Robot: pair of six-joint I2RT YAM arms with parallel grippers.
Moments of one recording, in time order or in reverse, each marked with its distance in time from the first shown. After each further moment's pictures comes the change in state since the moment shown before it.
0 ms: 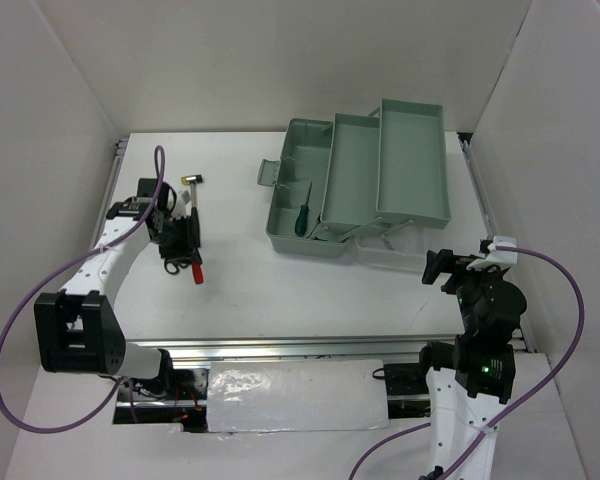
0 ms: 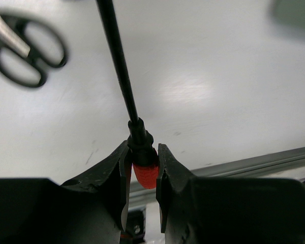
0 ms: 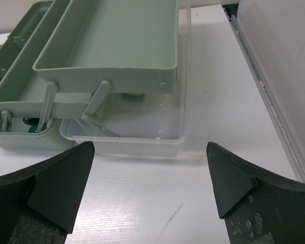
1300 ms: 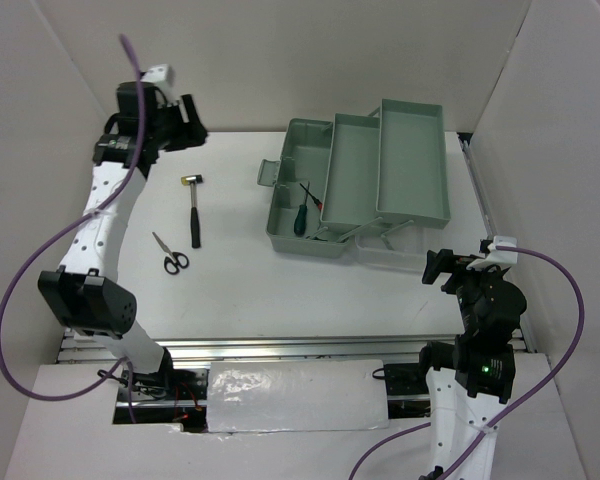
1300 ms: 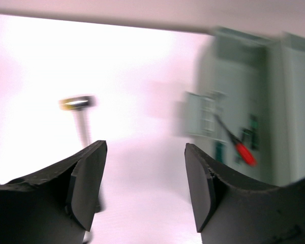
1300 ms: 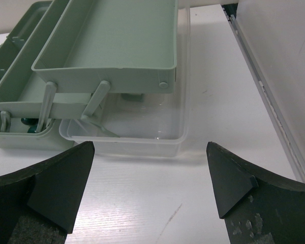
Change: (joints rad) left arm -0.140 0.249 0.776 0.280 -0.147 -0.047; right arm 0.000 0.001 -0.001 0.002 0.003 0.000
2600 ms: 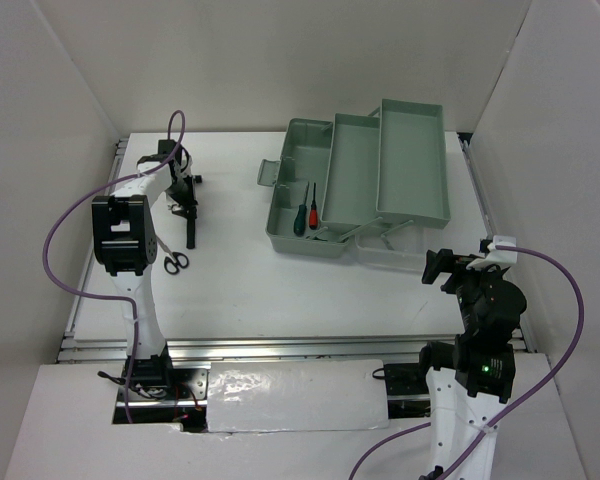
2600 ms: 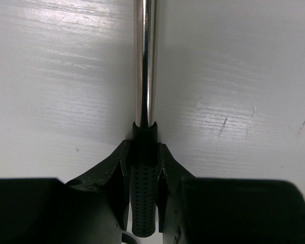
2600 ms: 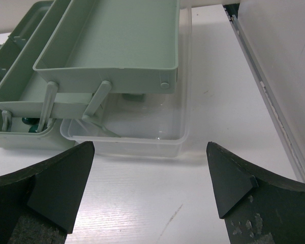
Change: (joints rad) left arm 0.186 0.539 -0.085 -0.128 -0.071 0.090; right arm 0.000 0.002 0.000 0.002 -0.007 0.000
